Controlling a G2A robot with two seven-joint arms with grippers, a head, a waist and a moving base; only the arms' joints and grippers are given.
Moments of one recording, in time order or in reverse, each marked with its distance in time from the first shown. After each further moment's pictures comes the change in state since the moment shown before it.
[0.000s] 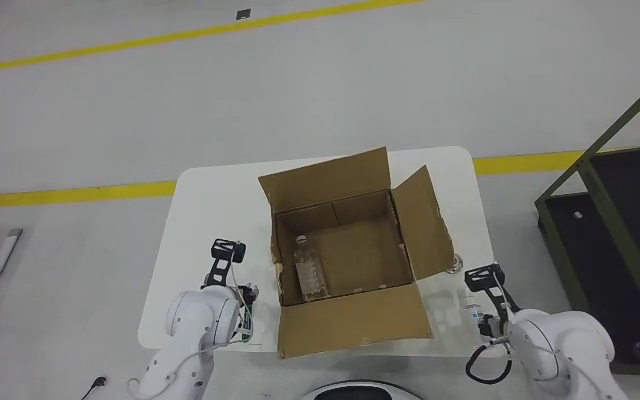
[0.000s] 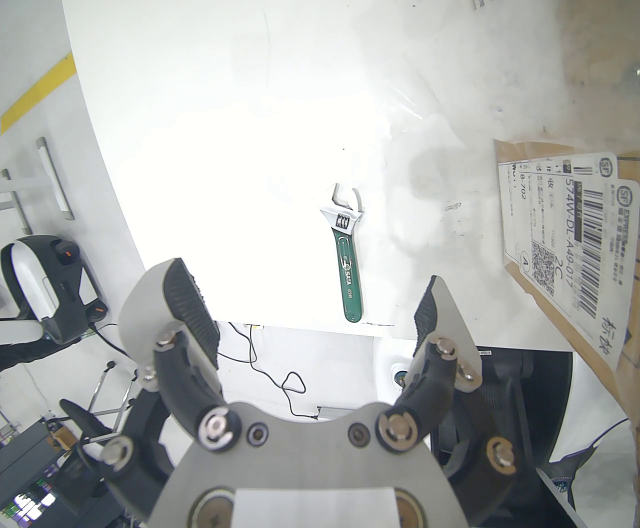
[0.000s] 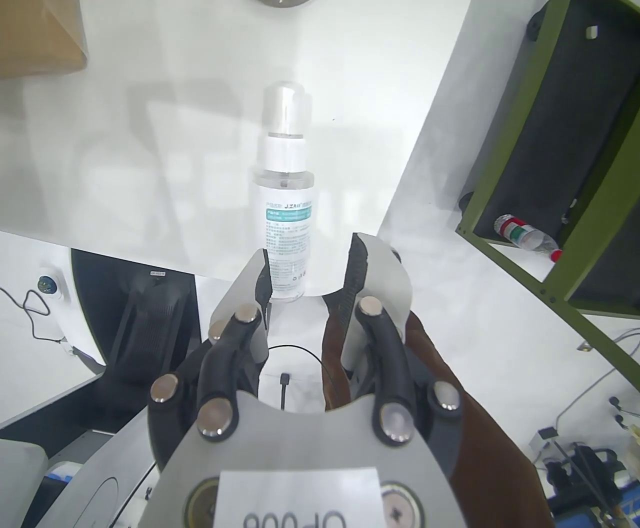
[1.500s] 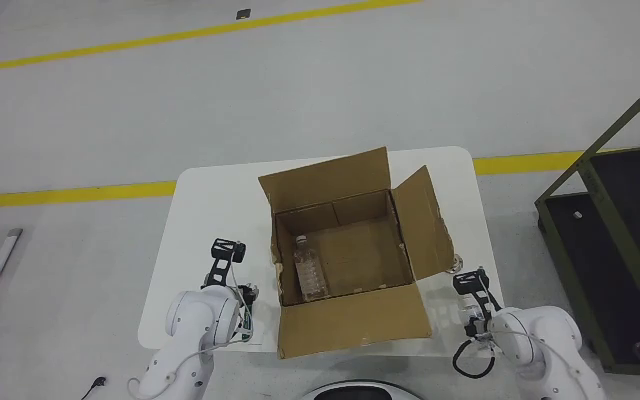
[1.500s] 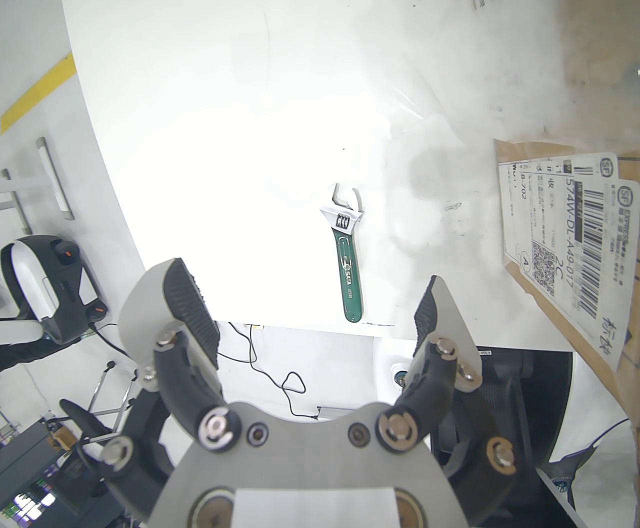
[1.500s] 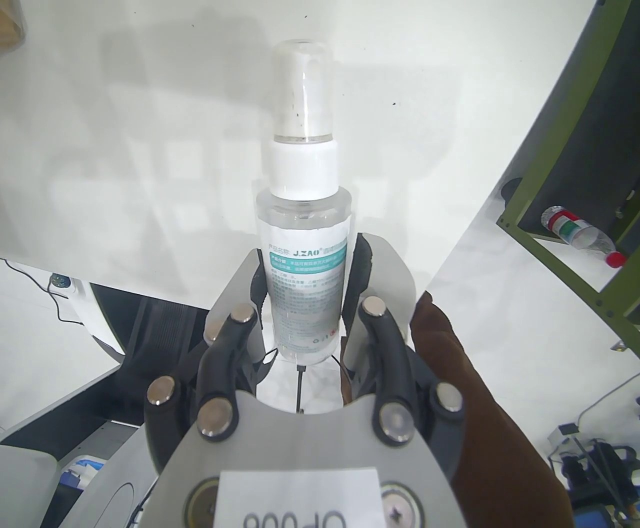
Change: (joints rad) left arm 0.000 0.000 0.000 0.000 0.000 0.000 0.000; right arm 0.051 0.013 -0.073 0.185 0.027 0.046 -0.070
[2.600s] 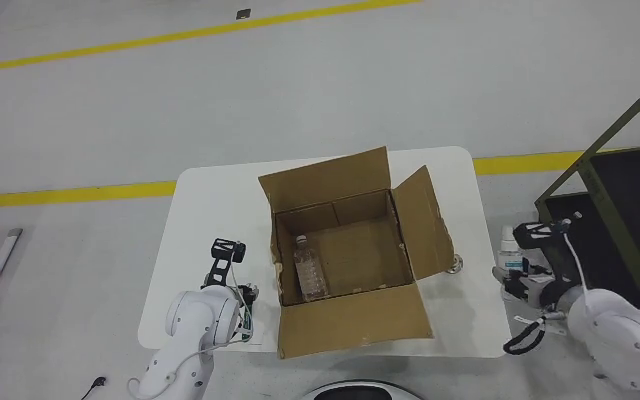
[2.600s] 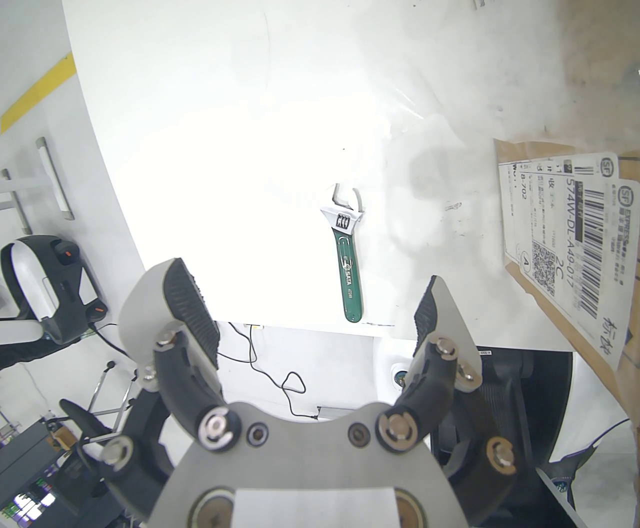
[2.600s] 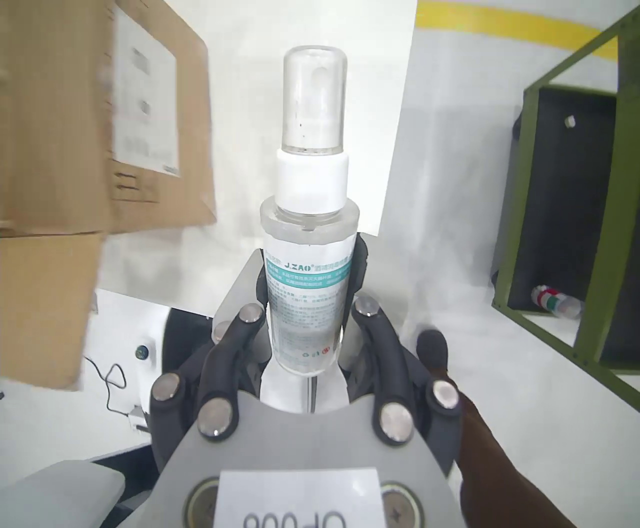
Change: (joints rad) left arm 0.000 0.000 0.000 0.000 0.000 0.000 0.000; right arm 0.014 0.023 0.355 -0.434 0.402 0.027 -0.006
